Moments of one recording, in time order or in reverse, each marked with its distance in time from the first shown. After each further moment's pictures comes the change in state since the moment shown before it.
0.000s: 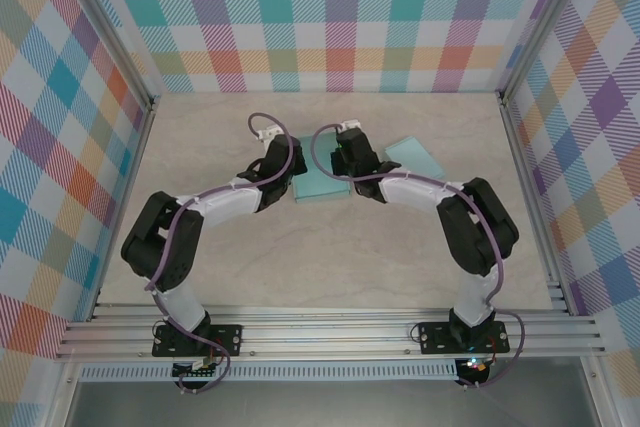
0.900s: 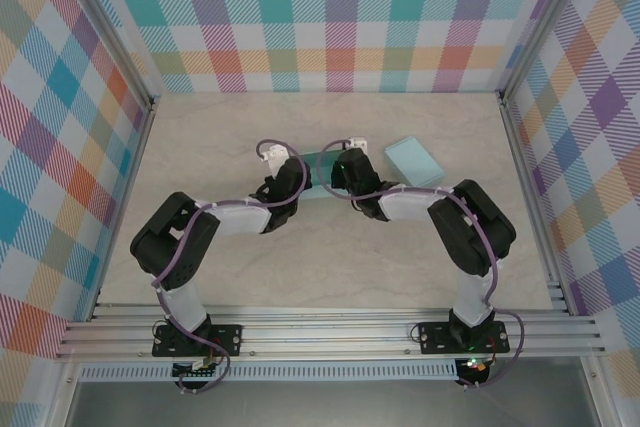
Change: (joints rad) left arm -0.094 0.024 -0.178 0.253 -0.182 -0.035; right arm 0.033 -0.003 -0.207 0.258 0.003 0.200
